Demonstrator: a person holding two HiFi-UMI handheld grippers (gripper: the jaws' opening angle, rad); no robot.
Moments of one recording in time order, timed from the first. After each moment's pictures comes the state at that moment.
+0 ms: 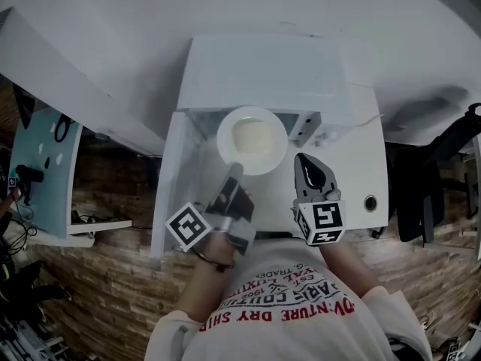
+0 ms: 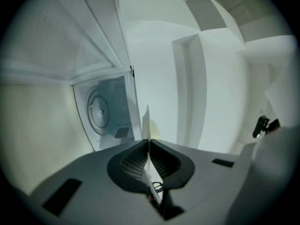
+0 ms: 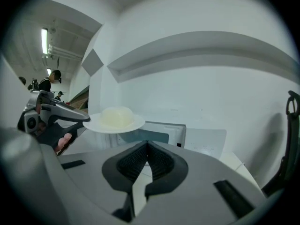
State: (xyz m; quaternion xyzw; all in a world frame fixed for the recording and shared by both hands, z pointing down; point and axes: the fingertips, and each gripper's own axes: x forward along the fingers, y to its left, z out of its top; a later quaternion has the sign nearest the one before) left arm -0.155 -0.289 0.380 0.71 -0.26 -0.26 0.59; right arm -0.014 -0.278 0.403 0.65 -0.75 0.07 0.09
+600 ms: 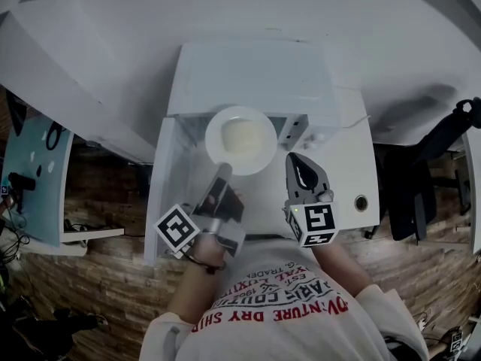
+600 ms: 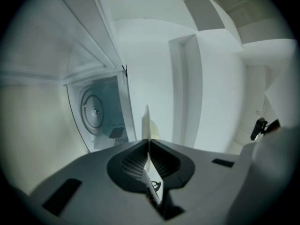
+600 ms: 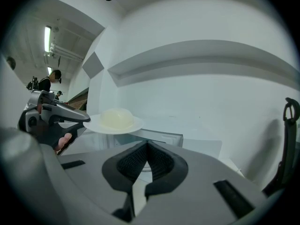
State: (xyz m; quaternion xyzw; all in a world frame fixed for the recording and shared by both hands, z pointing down) left arm -0.157 -0.293 0.360 0.73 -0.24 -0.27 0.58; right arm -0.013 -0.277 0.378 0.66 -0.75 0.04 0.08
